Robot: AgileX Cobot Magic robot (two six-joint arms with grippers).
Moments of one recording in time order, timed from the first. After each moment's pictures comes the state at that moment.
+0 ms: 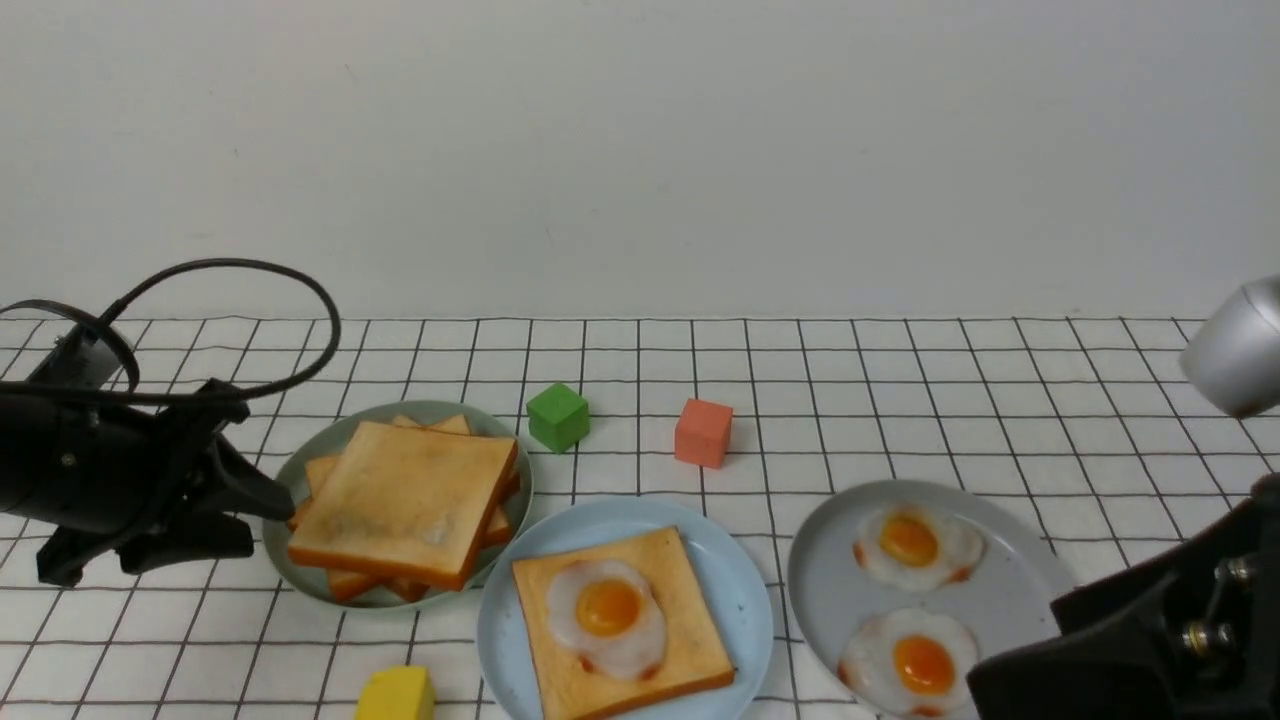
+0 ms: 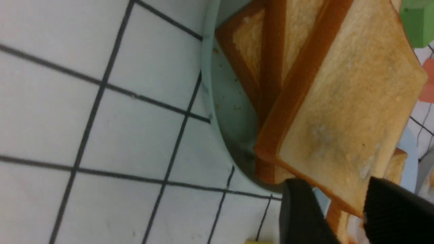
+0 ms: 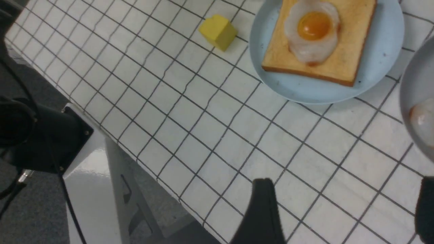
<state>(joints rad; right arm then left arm) 0.54 0.91 -0.93 0.52 0.98 -0.19 0.24 1.65 -0.93 -0.88 0.77 0.36</state>
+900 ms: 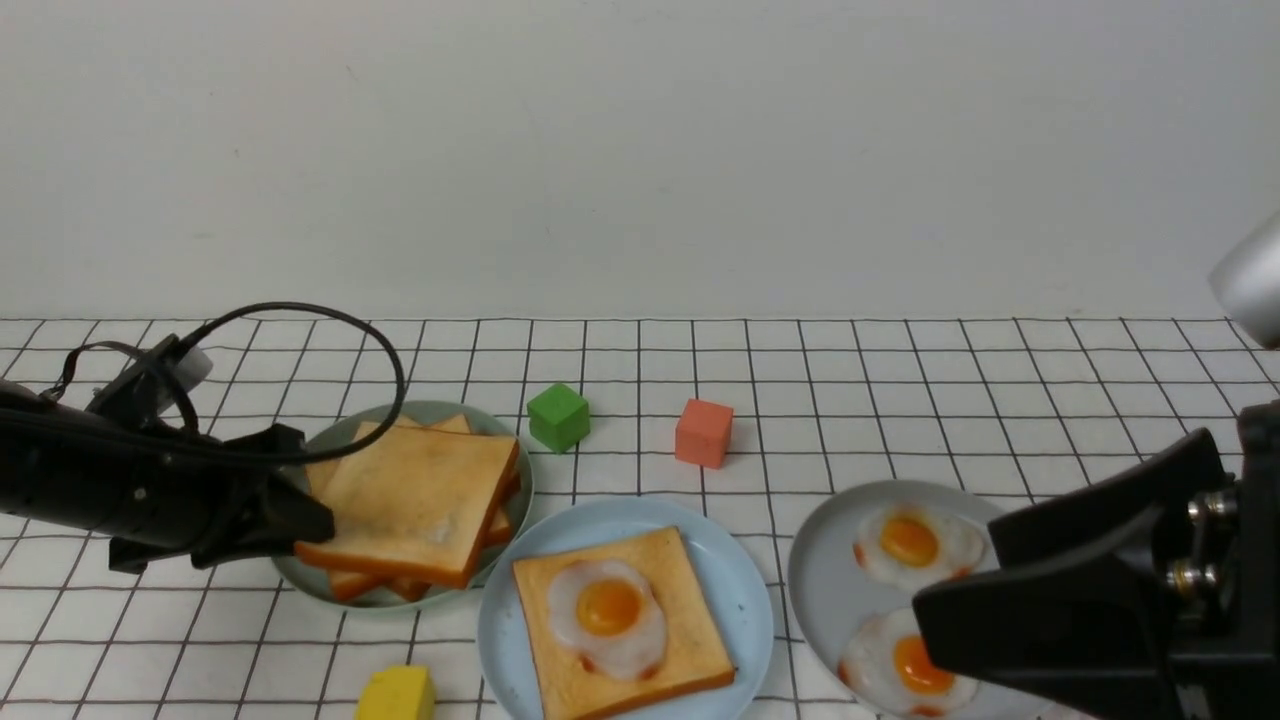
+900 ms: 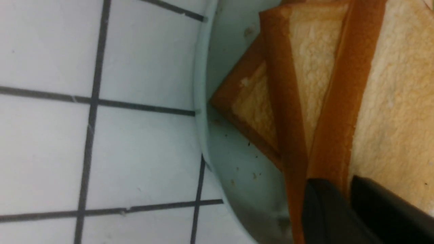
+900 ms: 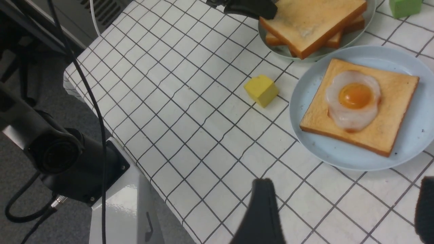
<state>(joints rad) 0.54 0.91 -0.93 0.65 0.86 -0.34 0.19 1.79 -0.93 -1.03 0.67 0.71</state>
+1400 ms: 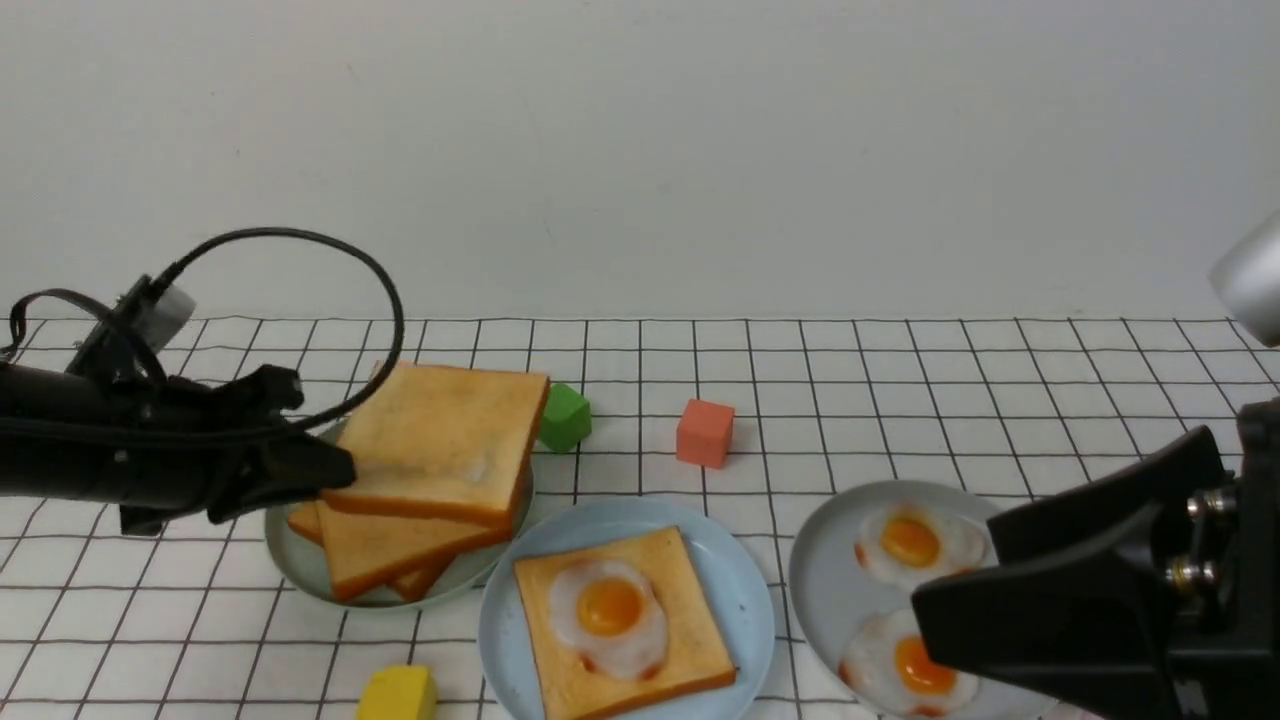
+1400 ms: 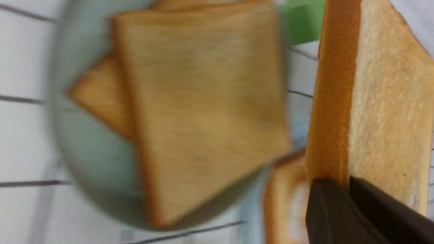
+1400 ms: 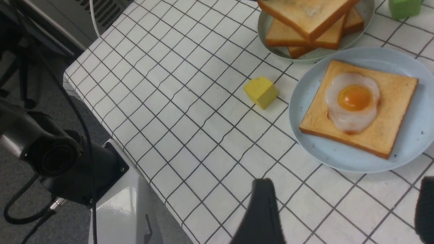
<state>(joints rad) 0.54 0.91 -0.93 0.65 0.85 -0.34 0.14 1.59 -0.84 -1.23 0.75 0.77</state>
